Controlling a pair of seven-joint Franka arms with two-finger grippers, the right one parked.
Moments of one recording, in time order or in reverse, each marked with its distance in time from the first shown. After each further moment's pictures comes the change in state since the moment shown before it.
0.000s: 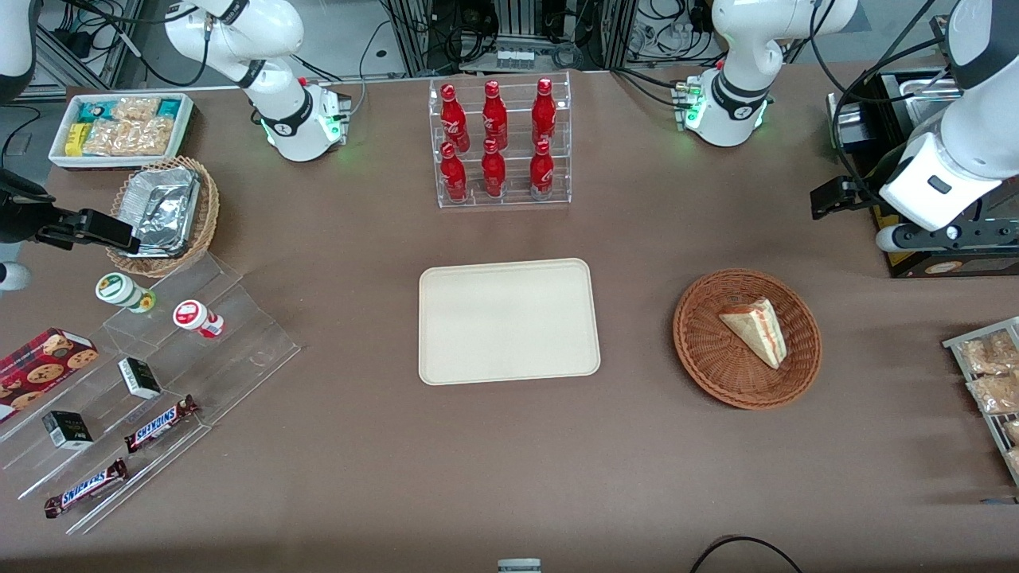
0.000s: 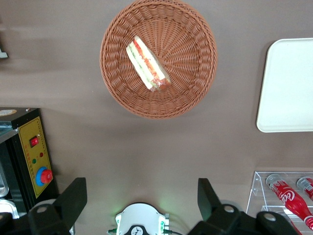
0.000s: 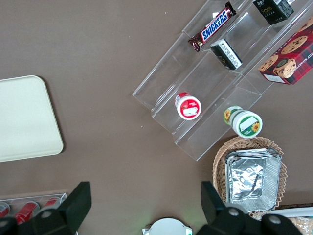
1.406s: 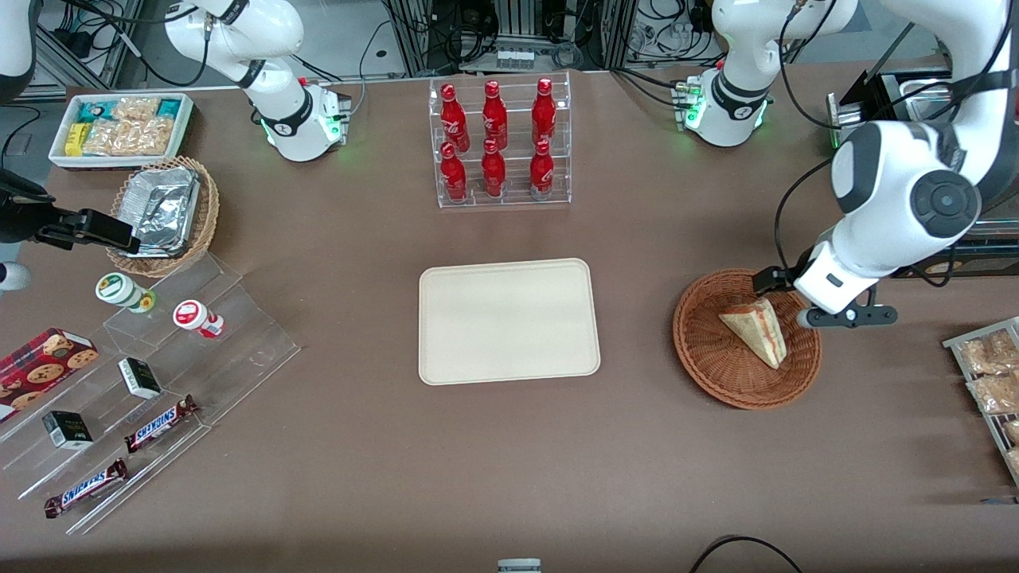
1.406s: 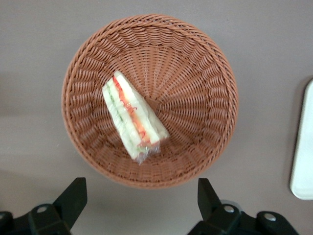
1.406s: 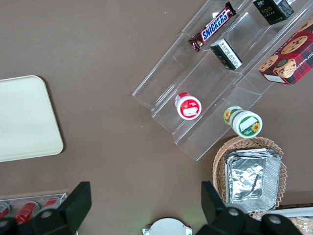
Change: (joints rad) arm -0.006 0.114 0.000 -0.410 0.000 0.648 0.000
